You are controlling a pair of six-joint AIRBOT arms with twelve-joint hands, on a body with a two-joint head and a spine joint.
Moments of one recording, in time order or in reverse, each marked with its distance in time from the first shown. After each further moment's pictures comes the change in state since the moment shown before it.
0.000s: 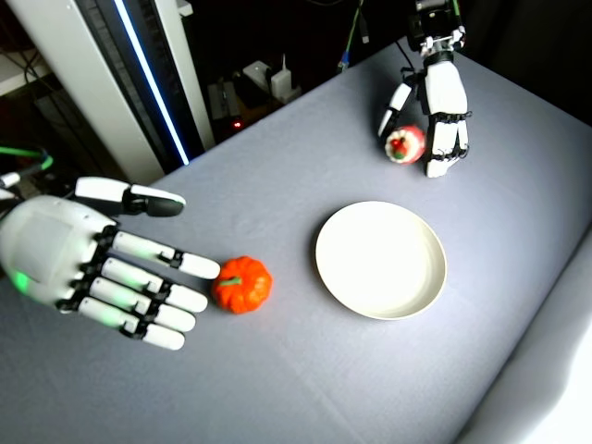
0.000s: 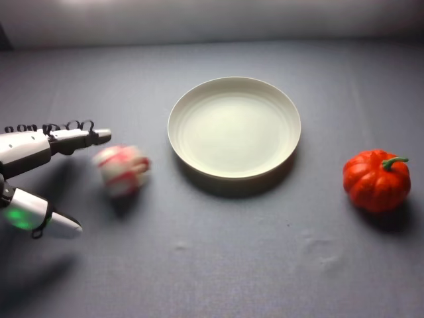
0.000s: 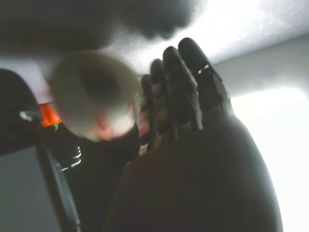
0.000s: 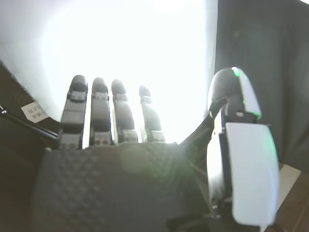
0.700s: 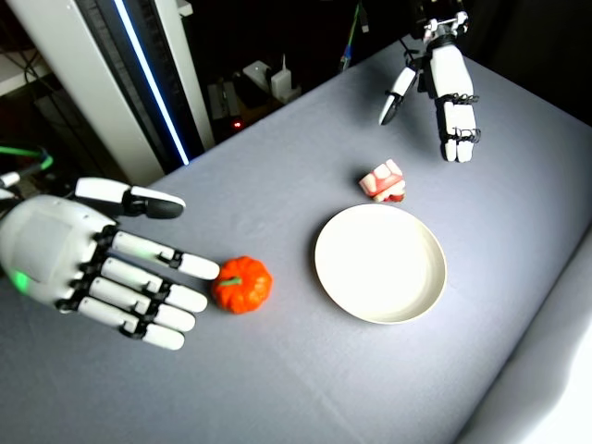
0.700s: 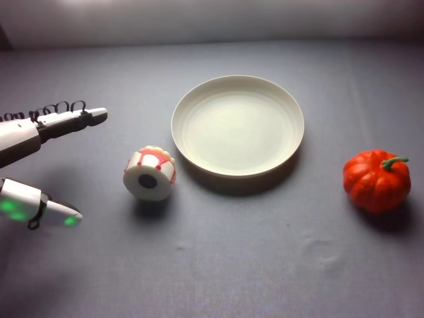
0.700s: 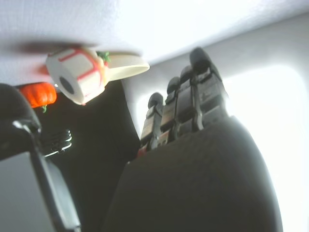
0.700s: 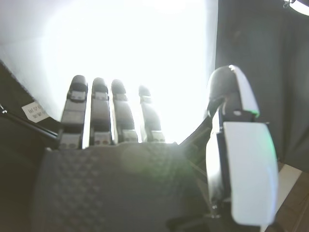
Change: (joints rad) left arm 0.019 0.047 -0.049 -0.057 -0.090 0.001; right arm 0.000 0.000 -0.002 0.004 0.000 0.000
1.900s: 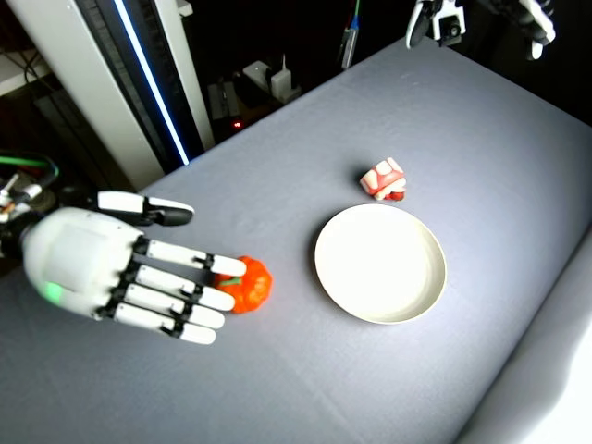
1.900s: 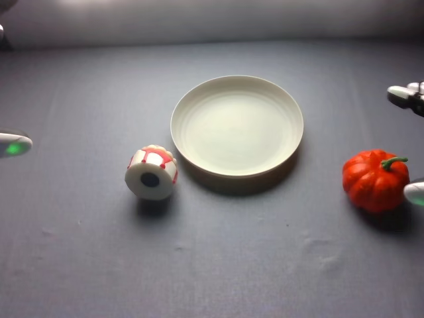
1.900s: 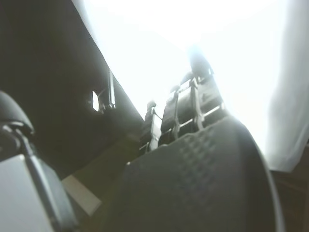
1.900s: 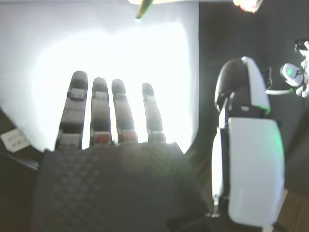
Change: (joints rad) left arm 0.152 0.229 -0.194 -0.293 -0.518 0.001; right arm 0.170 -0.038 0.146 -0.161 -0.343 -0.002
